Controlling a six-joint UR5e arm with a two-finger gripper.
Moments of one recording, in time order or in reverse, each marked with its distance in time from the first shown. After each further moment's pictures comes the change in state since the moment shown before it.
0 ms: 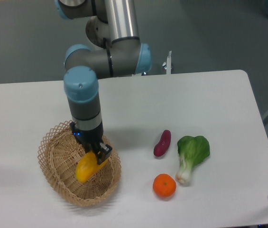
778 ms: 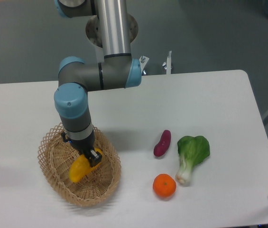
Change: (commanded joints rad) arm -0.035 -0.046 0.000 0.000 0.005 0.032
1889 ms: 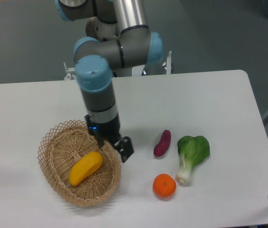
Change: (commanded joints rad) arm 0.198 0.140 0.049 -0.028 0.029 0.130
